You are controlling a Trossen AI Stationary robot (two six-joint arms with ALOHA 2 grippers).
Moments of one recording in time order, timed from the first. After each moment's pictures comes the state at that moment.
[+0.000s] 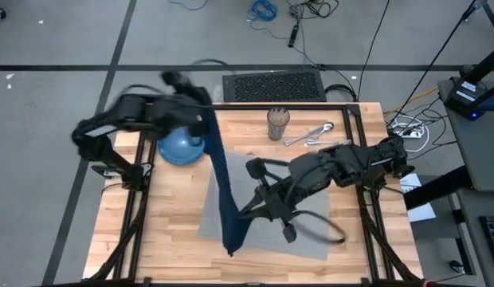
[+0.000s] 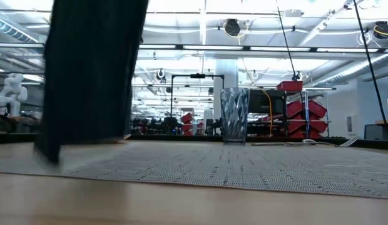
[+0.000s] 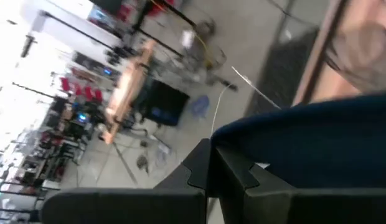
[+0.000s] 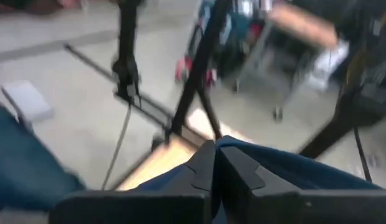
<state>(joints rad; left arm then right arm) 0.03 1.55 2.09 -1.29 -0.97 0.30 0.40 1.85 2.30 -0.77 -0.01 -0.33</state>
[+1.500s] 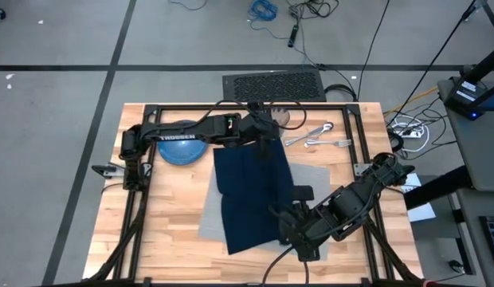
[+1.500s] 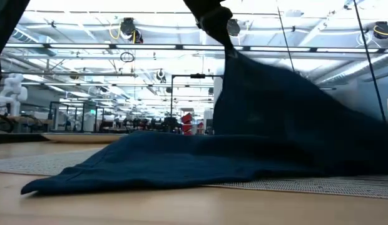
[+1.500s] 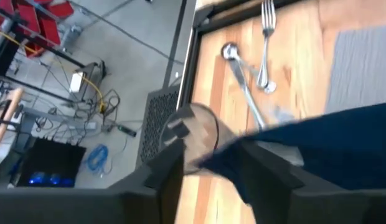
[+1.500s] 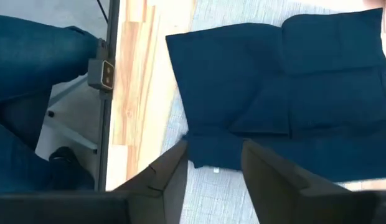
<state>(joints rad) 0.12 1.89 1.85 -0.61 -0.43 0.42 0.62 1.92 2.29 -1.57 0.23 0.52</state>
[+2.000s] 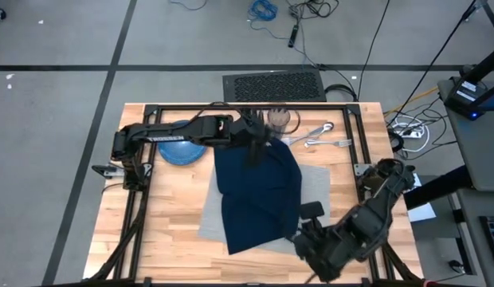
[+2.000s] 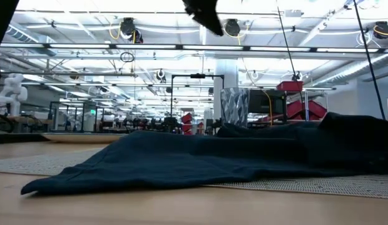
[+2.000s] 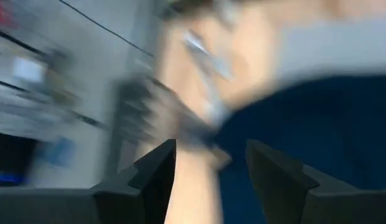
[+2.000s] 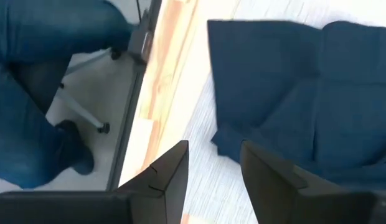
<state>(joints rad) 0.07 1.81 1.85 -0.85 -0.31 0.27 0.76 1.92 2.28 -1.57 0.24 0.50</state>
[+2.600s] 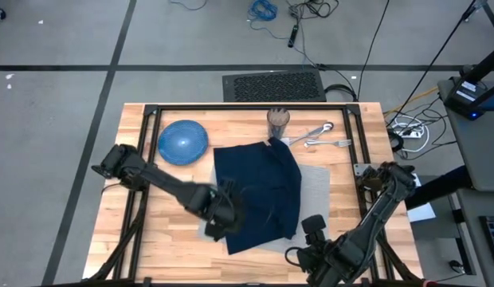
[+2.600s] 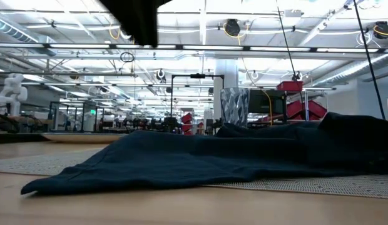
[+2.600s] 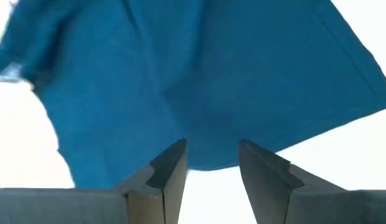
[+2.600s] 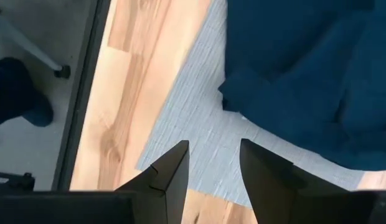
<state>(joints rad) -0.42 1.81 1.57 -1.06 -0.32 -0.09 0.85 1.90 1.84 -1.43 0.25 0.55</state>
